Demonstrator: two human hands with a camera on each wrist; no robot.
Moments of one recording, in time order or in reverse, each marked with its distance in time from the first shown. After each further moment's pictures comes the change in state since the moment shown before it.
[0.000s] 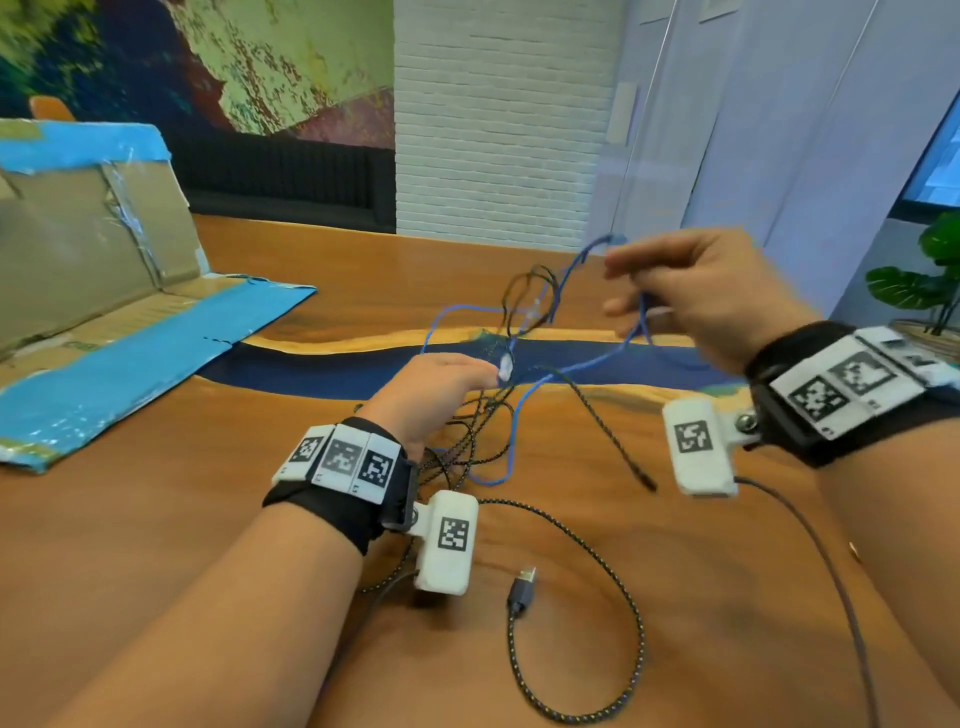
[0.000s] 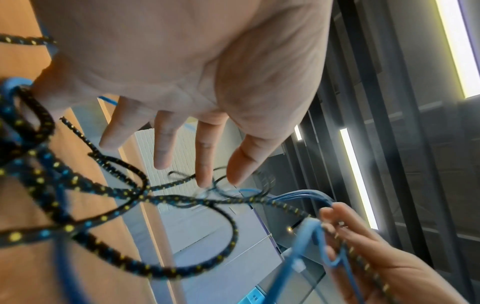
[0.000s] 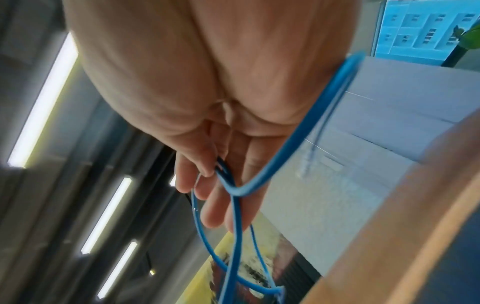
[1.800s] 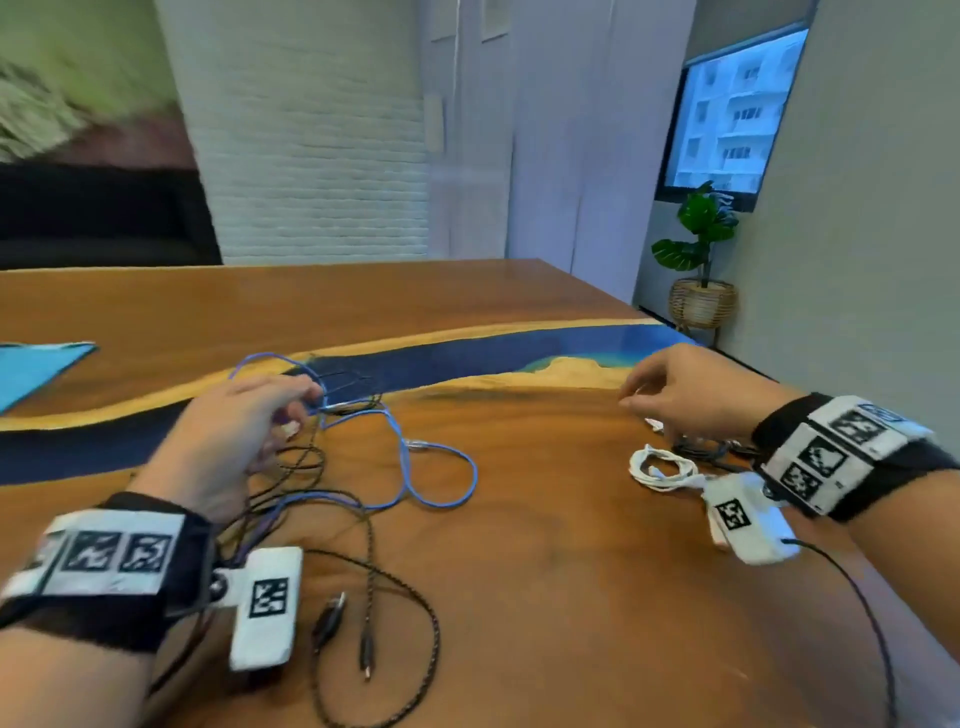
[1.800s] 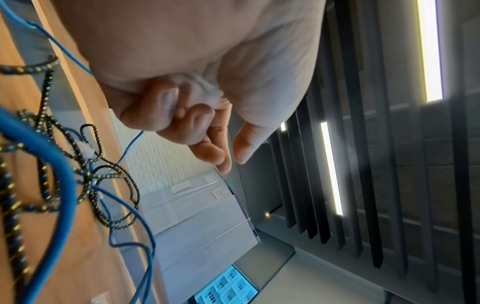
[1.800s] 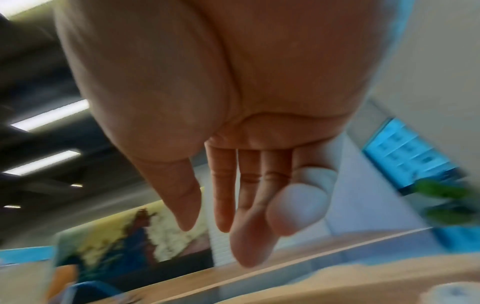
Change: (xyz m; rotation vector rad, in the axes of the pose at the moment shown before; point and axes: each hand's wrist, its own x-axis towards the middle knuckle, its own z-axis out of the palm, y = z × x) left_hand 0.031 -0.017 0.035 -0.349 -0.161 0.195; right_hand -0.127 0.050 -0.169 -0.942 -0.011 0.443
